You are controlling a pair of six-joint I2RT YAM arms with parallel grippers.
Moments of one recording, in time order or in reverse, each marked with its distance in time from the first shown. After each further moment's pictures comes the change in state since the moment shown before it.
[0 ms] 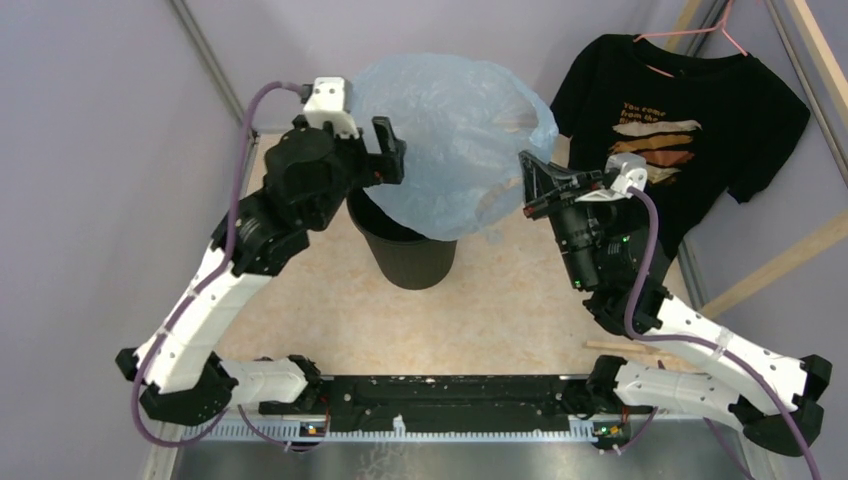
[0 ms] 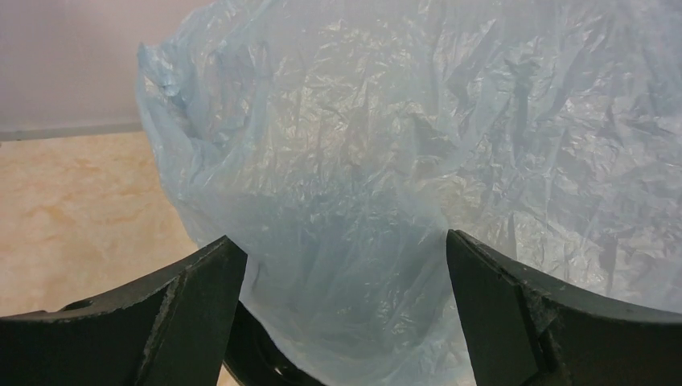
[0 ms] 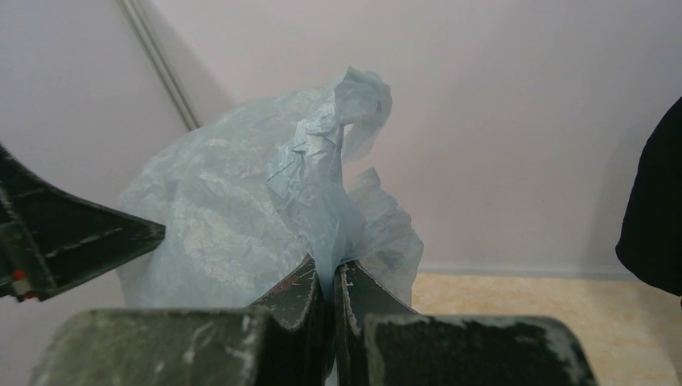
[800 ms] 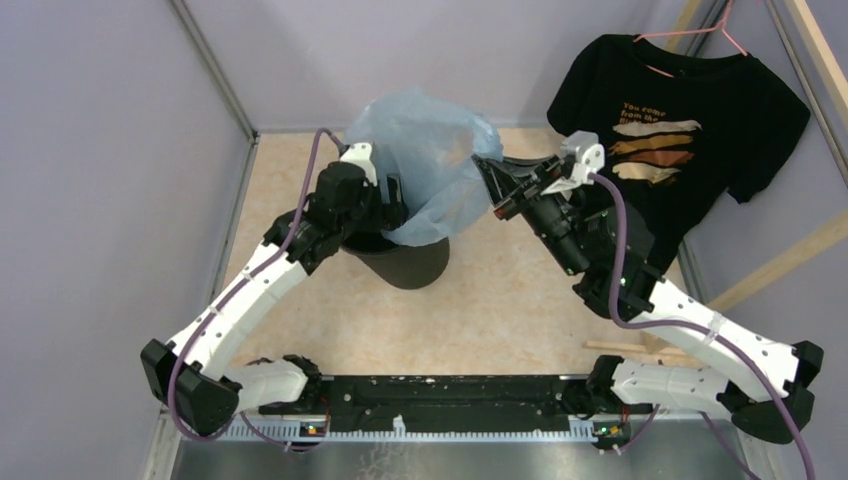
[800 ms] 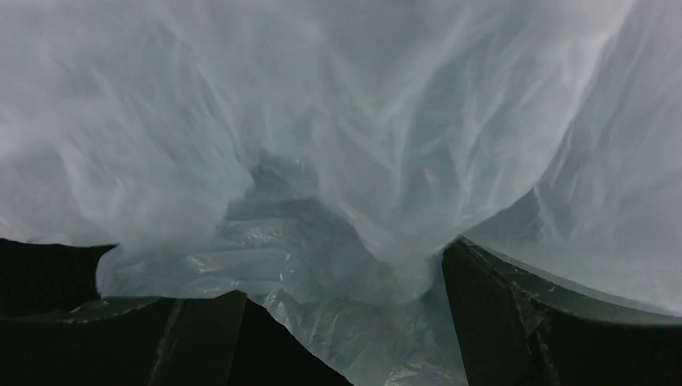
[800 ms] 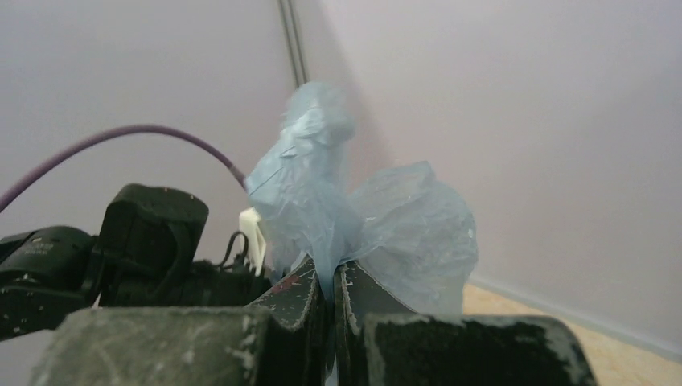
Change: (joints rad) left arm 0.223 0.027 -0.465 0.087 0.303 -0.087; right arm -0.002 0.081 0.122 -0.128 -0.322 -0.008
